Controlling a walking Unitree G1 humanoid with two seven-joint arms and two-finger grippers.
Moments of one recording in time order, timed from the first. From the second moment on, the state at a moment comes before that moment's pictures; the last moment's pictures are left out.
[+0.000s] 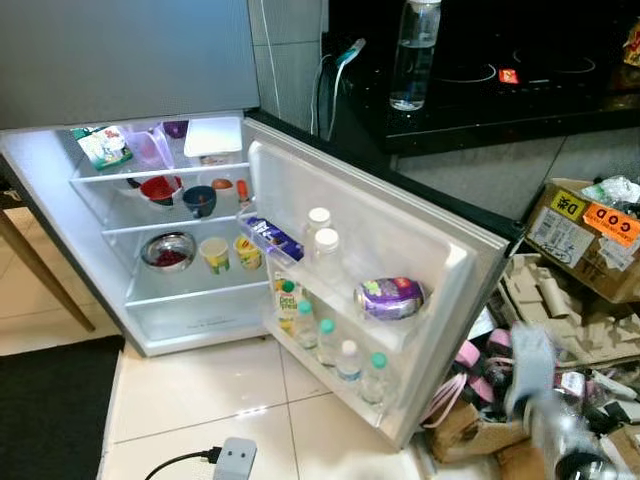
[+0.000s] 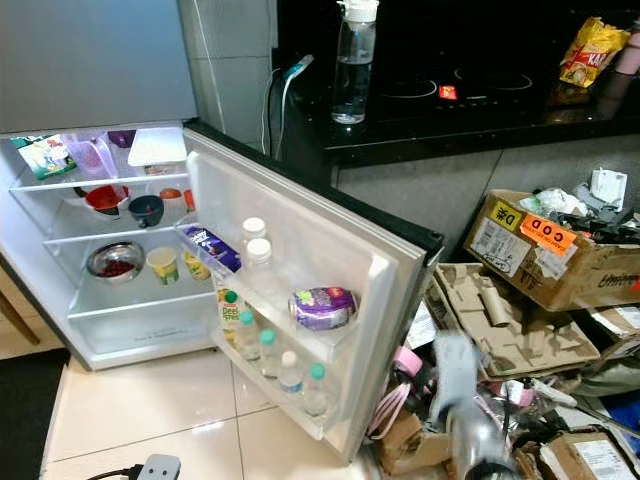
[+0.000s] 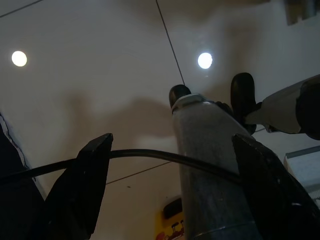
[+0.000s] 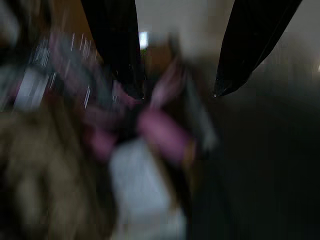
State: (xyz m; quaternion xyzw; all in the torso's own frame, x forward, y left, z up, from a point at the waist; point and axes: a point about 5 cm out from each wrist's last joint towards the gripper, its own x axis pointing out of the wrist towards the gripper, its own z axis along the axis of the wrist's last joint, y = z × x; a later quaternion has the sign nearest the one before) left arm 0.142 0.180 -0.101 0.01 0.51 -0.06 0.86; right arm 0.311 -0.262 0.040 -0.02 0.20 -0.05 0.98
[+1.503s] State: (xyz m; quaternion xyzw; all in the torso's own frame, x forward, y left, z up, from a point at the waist) left arm 0.140 0.181 -0.102 0.01 0.51 -0.06 0.86; right arm 0.276 -0.204 -0.011 -0.10 0.34 0.22 0.91
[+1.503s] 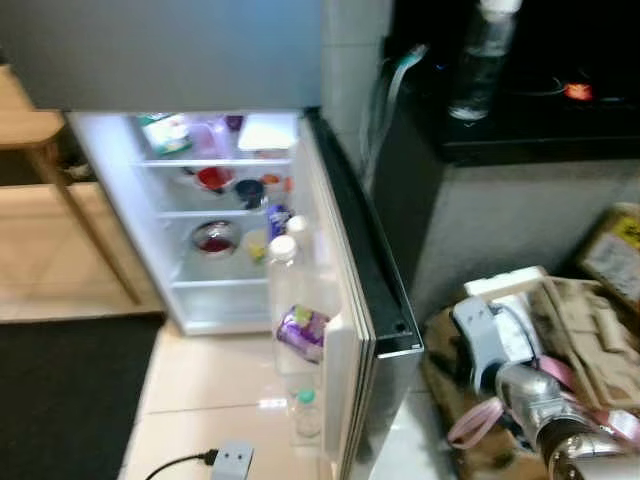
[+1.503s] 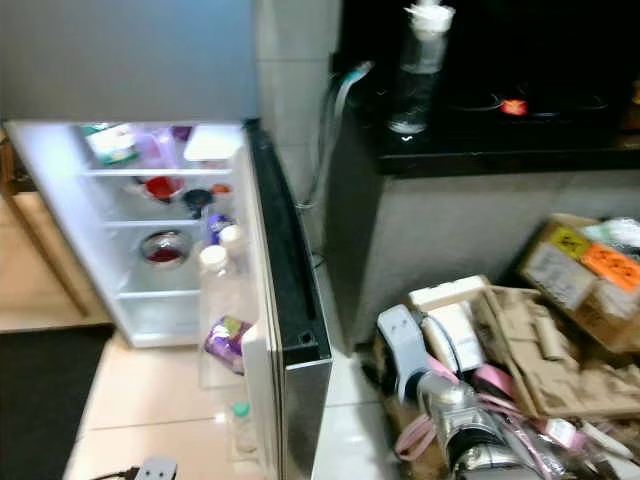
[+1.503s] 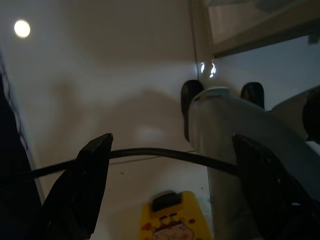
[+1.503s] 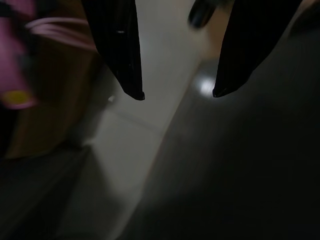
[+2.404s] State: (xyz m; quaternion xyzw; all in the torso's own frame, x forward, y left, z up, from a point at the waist) left arm 0.136 0.182 -0.103 0.01 0.52 -0.06 0.85; right arm 0.175 -0.228 -0.079 -0.09 0.52 0.12 0.84
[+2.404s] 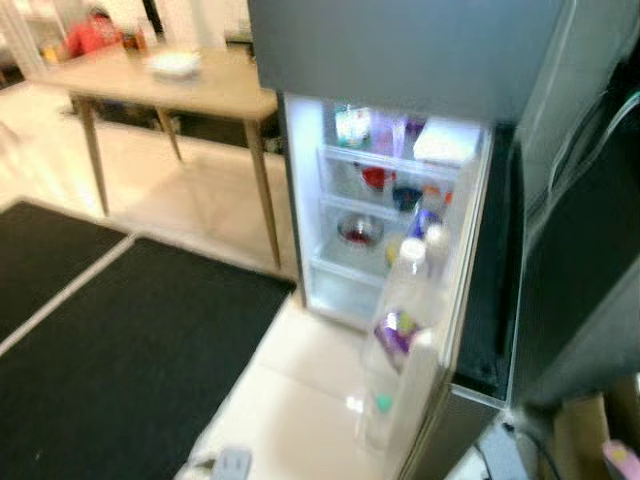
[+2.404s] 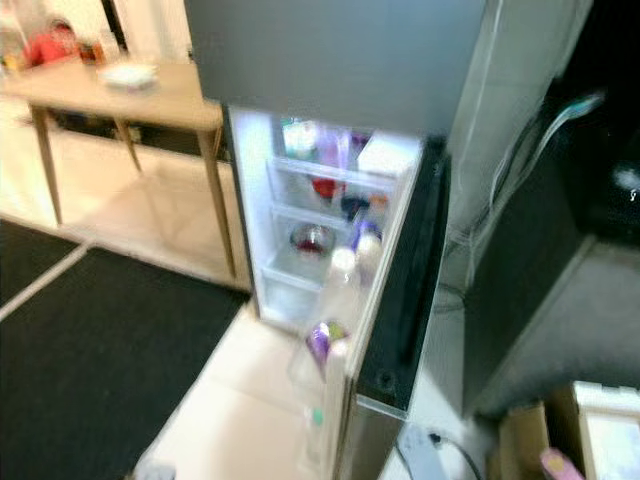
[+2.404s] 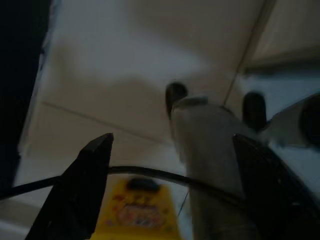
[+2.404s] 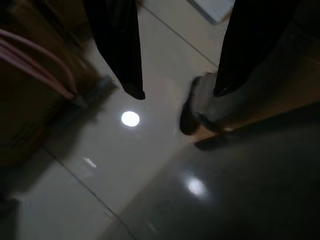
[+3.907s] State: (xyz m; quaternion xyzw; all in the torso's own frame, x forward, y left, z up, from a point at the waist) left arm 0.127 0.181 -0.106 -0.01 0.52 -0.04 0.85; right arm 0.303 -0.090 0.024 0.03 0.20 0.36 0.91
